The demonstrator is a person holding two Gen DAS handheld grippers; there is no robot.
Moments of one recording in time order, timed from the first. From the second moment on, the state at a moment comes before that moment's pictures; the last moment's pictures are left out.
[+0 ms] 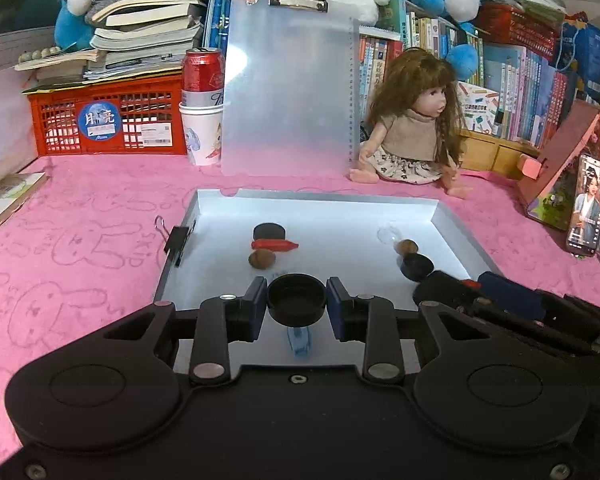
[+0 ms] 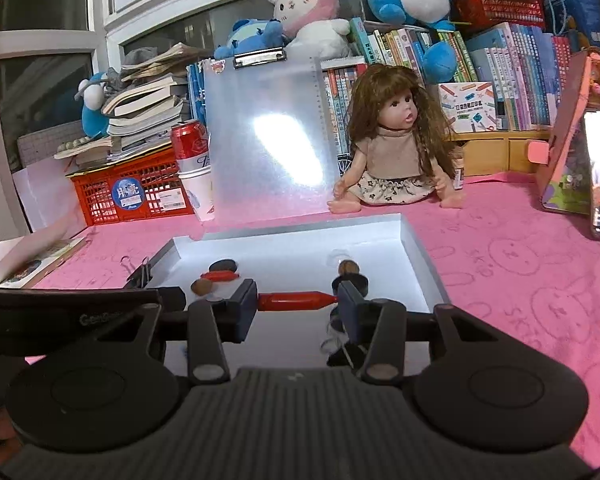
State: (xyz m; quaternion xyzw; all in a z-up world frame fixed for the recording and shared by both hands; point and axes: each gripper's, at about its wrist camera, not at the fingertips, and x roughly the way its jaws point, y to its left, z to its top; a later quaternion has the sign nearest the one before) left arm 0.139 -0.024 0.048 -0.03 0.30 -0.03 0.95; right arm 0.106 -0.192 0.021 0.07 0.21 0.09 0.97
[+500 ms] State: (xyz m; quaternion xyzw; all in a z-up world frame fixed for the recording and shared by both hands) left arm 0.203 0.007 0.028 -0.06 0.38 -0.02 0.92; right arm 0.187 -0.218 0.011 0.12 0.32 0.08 0.94
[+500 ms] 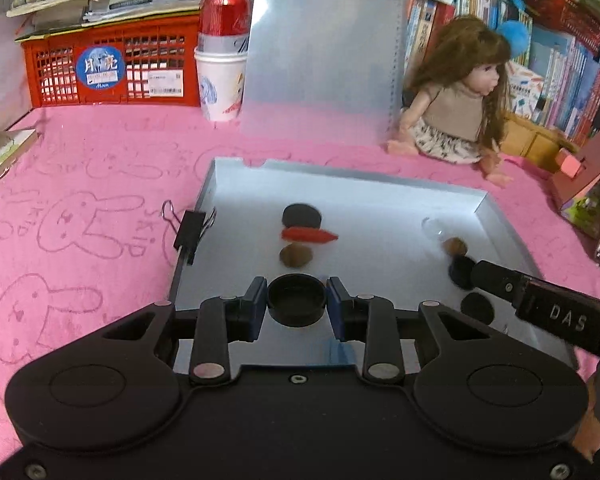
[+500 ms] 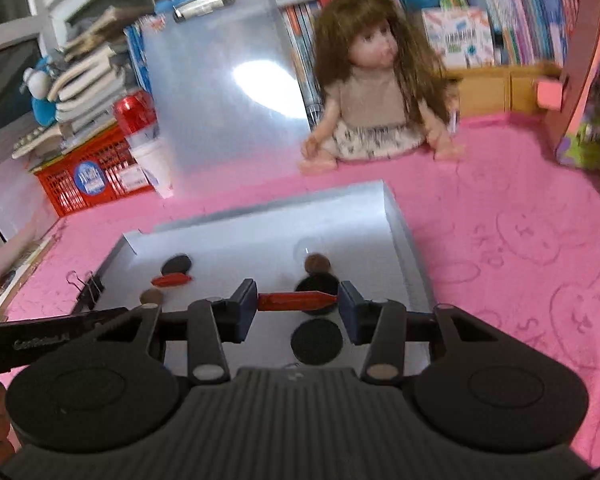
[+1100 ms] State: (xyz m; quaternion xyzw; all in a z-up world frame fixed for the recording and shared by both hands) left arm 0.213 0.004 0.014 -0.06 0.41 -0.03 0.91; right arm 0.214 -0.216 -0.001 0.10 0.37 0.08 0.92
